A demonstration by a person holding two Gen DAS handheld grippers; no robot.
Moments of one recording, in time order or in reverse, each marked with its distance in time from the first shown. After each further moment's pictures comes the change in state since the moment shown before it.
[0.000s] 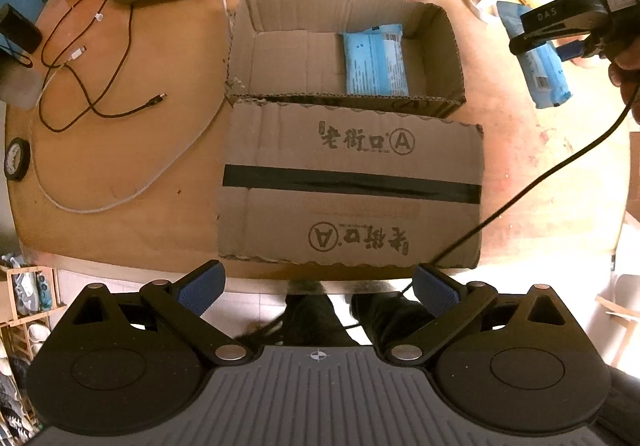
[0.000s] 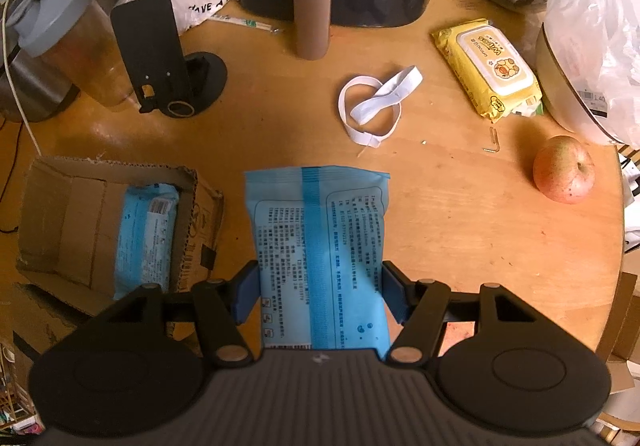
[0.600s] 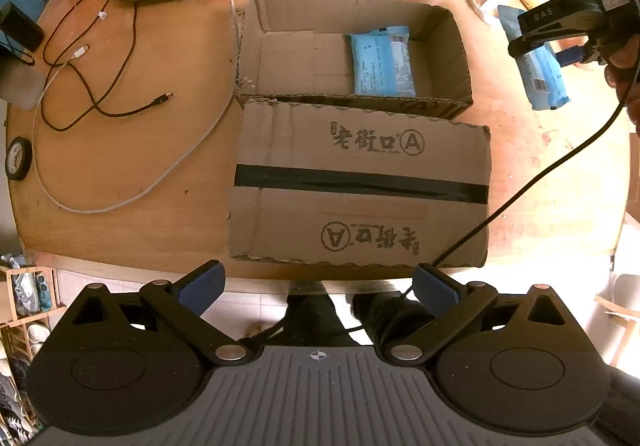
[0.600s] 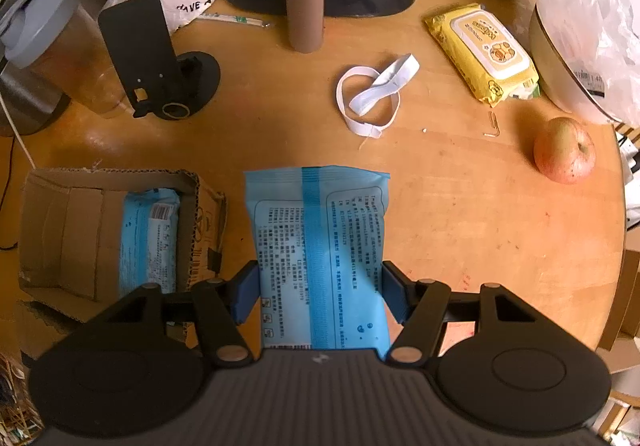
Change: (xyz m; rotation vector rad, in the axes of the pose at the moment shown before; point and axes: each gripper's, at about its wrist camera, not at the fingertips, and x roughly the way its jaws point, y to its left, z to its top) left arm -0.002 0.012 0.000 0.000 0.000 -0.008; right arm 0.007 0.007 0.003 0.066 0.025 -0.010
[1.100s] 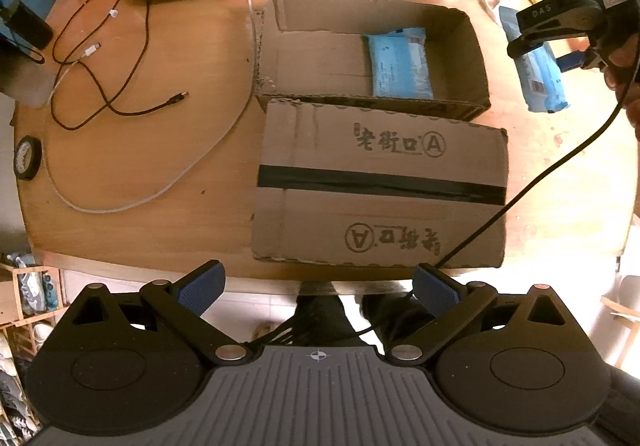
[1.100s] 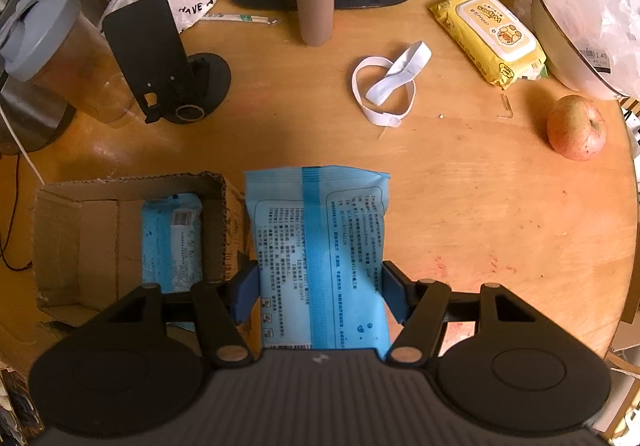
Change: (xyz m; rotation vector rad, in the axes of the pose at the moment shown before) left arm 0.001 0.016 0.001 -0.003 0.001 0.022; right arm 0.002 0.017 -0.002 0.068 0.007 0.020
